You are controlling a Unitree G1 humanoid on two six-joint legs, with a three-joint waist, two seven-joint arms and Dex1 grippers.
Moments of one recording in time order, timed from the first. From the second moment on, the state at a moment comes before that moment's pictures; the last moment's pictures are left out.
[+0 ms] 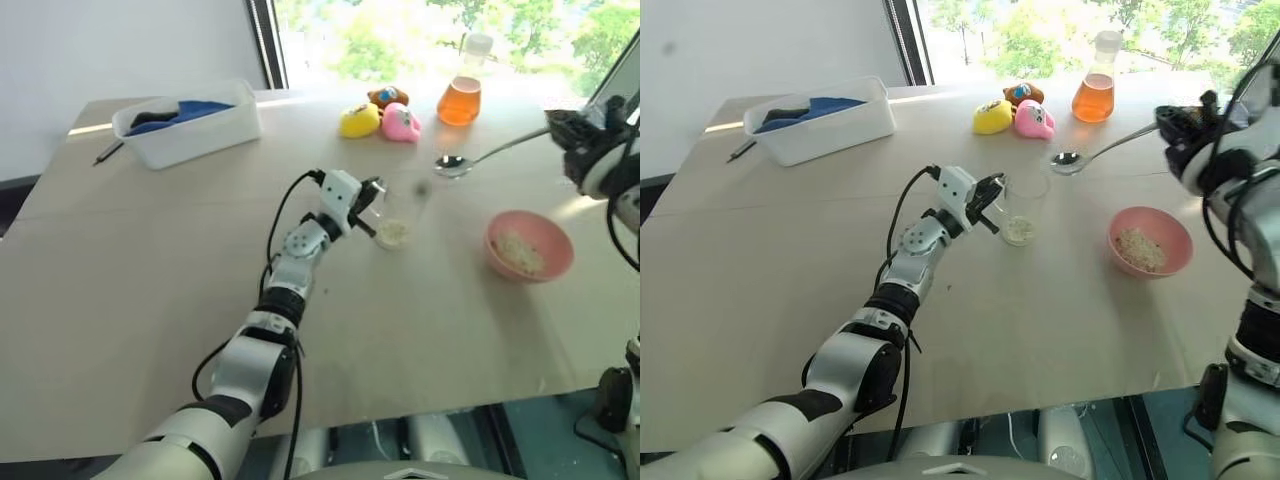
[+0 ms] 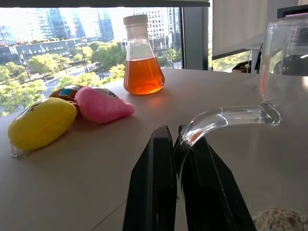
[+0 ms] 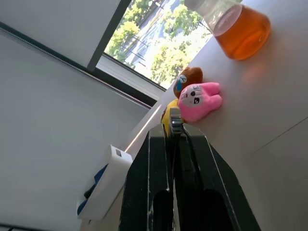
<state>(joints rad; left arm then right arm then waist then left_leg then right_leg) -0.82 0.07 -0.01 0.88 -0.03 -0.46 -0.54 -0.61 -0.60 -0.39 -0.21 1.89 0.69 -0.72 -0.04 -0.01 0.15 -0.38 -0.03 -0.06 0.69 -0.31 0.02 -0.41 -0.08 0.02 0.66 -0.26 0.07</state>
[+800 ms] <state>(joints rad) -0.58 0.14 -0.01 0.49 -0.02 -0.28 -0.44 -0.80 -0.48 -0.05 -0.13 1.54 0.85 -0.38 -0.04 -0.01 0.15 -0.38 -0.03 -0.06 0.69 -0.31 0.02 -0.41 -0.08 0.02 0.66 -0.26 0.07</state>
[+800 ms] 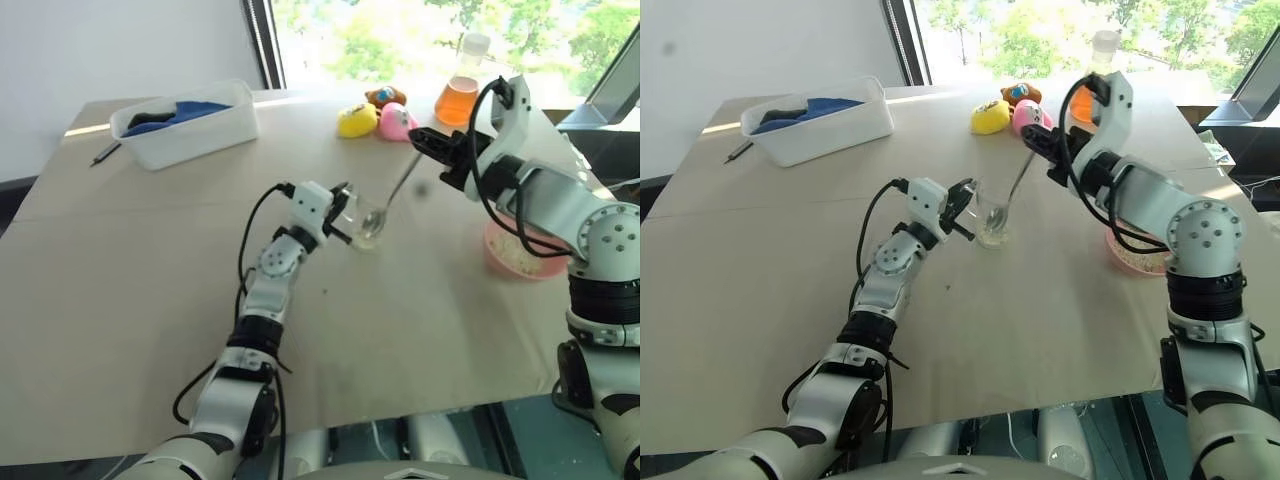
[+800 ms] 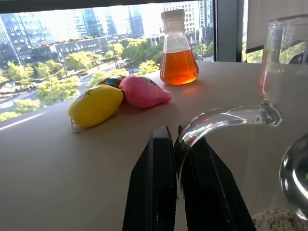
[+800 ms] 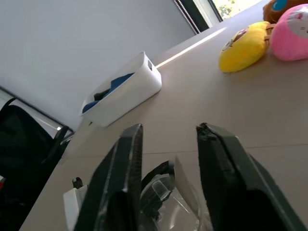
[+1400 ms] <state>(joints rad) -0.48 0.23 0.03 0.35 -0.07 -0.18 -0.41 -0.84 -0.41 -0.15 -0.04 1.31 0.85 -0.23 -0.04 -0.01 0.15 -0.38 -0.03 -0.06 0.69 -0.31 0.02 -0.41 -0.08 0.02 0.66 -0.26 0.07</state>
